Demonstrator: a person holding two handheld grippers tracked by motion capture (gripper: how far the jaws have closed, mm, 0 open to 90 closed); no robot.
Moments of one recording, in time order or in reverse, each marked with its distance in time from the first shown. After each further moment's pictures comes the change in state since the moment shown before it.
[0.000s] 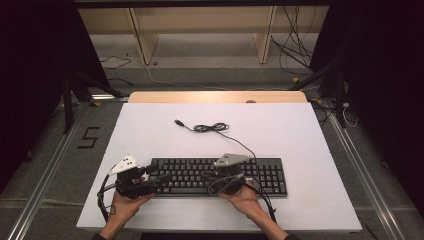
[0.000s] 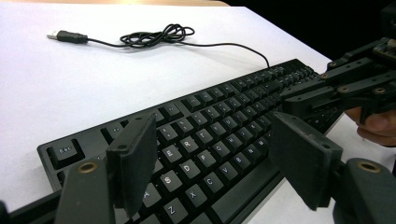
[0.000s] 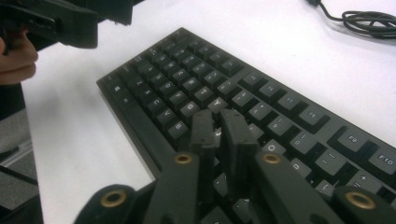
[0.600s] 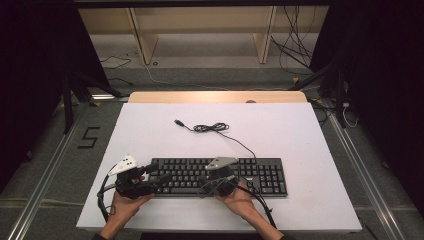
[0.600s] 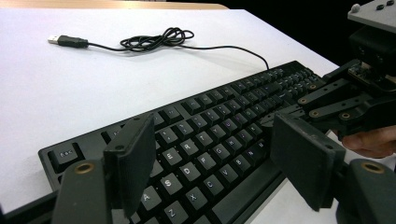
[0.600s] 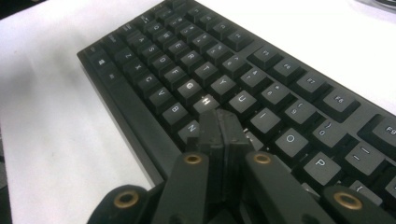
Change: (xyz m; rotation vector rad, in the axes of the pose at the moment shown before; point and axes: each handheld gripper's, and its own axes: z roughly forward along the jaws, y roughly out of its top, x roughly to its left) left arm 0.000 0.000 -0.001 -0.008 0.001 0.010; right arm 0.006 -0.005 0.023 0.089 -0.032 -0.030
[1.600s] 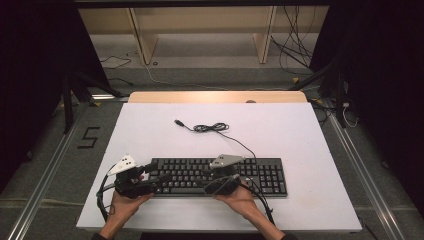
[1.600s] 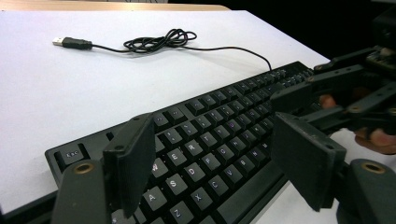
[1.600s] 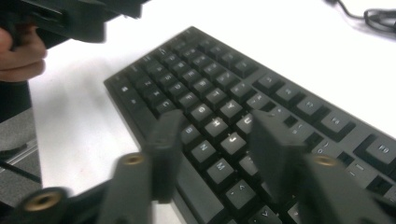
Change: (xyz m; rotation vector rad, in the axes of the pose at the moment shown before) left arm 0.002 0.000 0.000 -0.007 0.005 0.005; right arm -0.003 0.003 -0.013 -0.090 0.062 0.022
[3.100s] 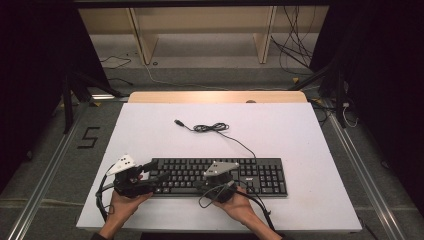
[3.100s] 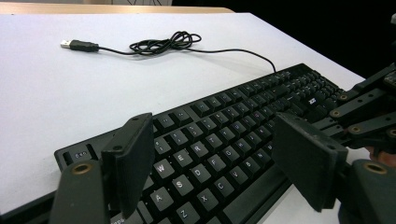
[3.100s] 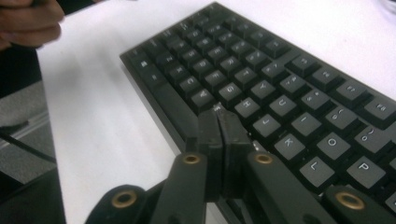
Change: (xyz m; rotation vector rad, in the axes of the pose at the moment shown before) left arm 0.002 0.000 -0.001 -0.009 0.015 0.001; right arm 0.018 -0.008 0.005 0.060 0.014 -0.054
